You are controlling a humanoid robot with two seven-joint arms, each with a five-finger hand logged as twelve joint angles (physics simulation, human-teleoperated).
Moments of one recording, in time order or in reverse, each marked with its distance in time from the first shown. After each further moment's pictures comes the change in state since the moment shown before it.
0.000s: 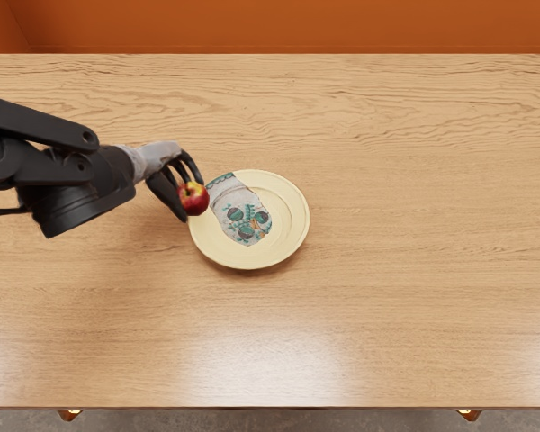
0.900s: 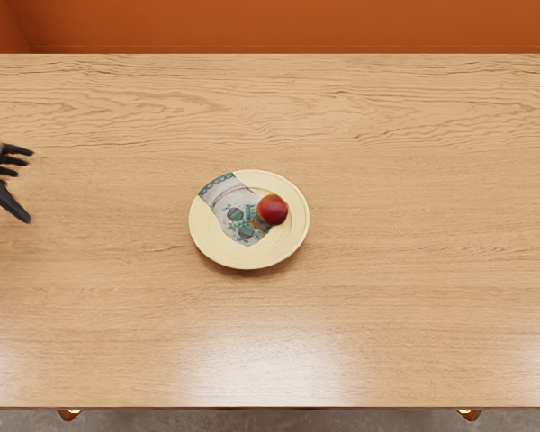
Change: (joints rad) left arm 0.282 0.466 -0.071 0.517 -0.046 -0.659 -0.006; right arm 0.000 0.000 0.000 0.000 0.000 0.000 0.000
